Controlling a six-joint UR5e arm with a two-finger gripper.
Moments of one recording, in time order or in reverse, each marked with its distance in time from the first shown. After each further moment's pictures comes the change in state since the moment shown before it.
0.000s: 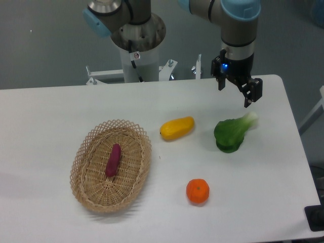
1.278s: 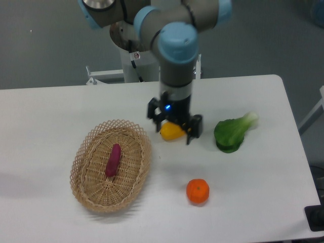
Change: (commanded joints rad) arm -0.425 -0.158 -0.018 0.186 -0.104 -0.935
